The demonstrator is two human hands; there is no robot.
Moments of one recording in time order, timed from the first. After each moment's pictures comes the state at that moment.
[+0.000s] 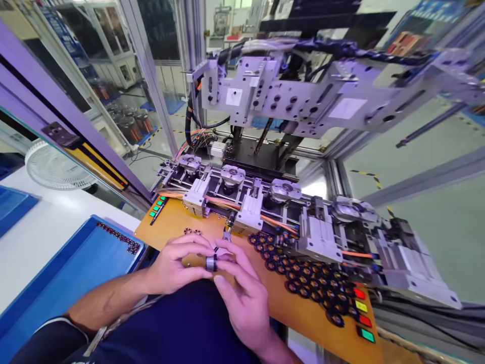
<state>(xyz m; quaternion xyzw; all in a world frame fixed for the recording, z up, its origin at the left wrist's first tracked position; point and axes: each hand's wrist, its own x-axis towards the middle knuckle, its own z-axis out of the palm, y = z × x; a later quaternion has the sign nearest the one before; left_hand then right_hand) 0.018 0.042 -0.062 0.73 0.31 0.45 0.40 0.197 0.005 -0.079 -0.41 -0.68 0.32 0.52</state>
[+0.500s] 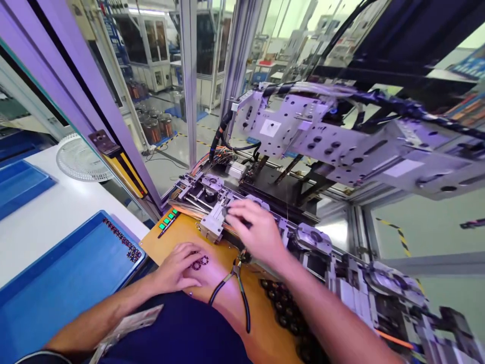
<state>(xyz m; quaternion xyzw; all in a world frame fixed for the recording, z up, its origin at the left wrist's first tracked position) -0.040 0.066 -0.163 0.82 0.43 0.31 0.21 0.184 0.187 -0.028 -0.33 -0.85 0.17 0.36</state>
